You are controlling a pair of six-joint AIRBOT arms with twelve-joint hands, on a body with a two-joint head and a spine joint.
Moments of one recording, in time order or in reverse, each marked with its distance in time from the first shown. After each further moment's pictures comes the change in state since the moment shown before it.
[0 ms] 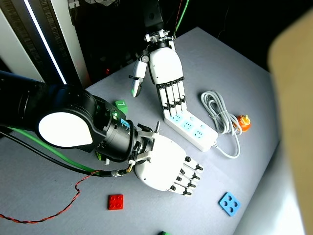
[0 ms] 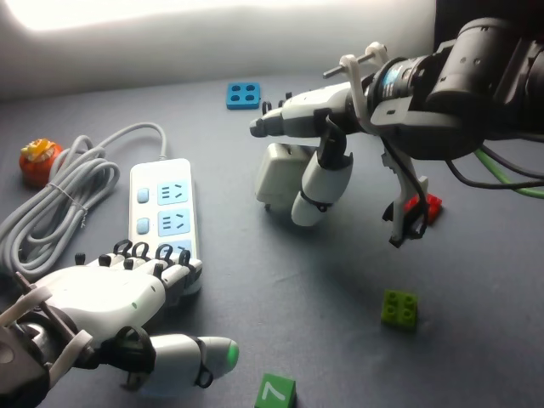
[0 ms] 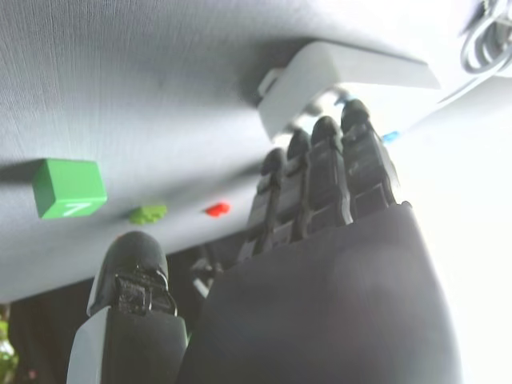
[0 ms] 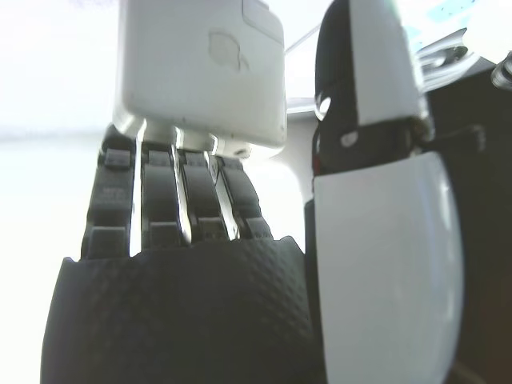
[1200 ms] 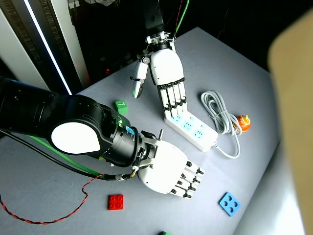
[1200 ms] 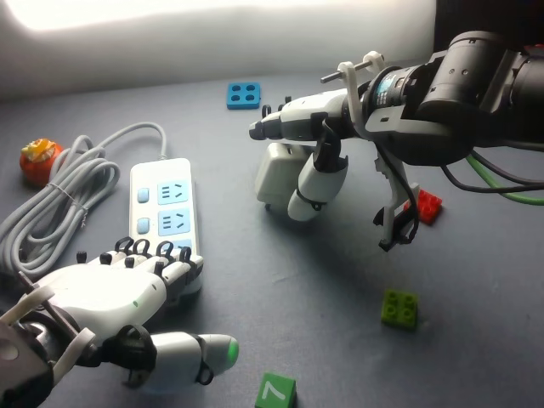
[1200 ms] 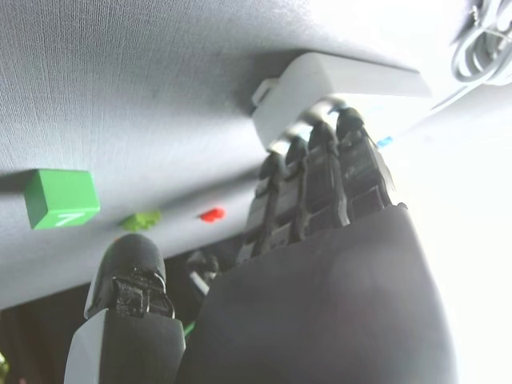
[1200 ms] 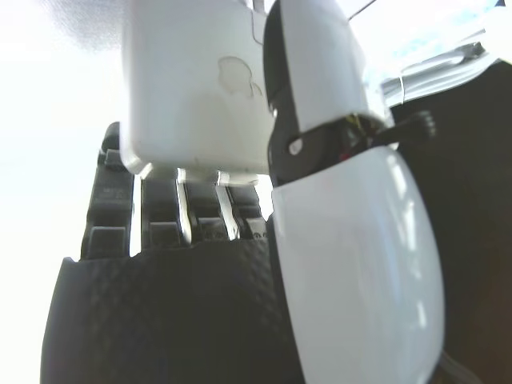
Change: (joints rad) left arm 0.003 -0.018 0.014 -0.026 -0.016 0.012; right arm -0.022 -0.033 0.048 -0.001 0.031 0.048
